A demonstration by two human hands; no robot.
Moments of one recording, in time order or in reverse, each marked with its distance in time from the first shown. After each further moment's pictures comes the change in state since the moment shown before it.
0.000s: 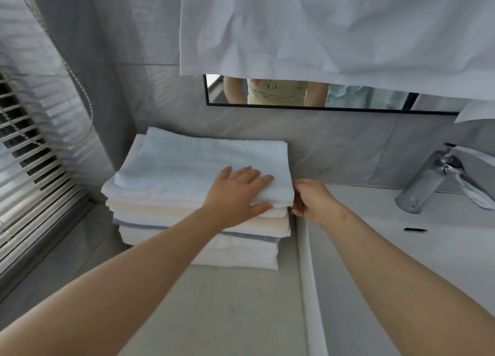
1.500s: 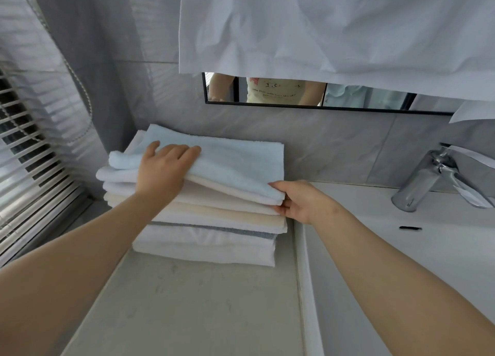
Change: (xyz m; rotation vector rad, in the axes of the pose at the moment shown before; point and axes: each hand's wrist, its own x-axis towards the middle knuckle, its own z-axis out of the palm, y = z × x) left_hand -0.032 -0.099 0.001 0.235 0.488 -0.222; right_hand -0.016 -0.007 0.014 0.144 -0.179 0.109
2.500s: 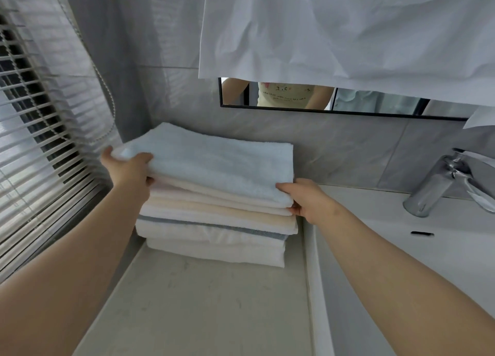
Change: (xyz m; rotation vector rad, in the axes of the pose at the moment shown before) left_hand -0.007 -0.038 -0.028 -1.421 0.269 -1.527; right_hand 0.002 0.001 0.012 -0.207 0.109 -0.111
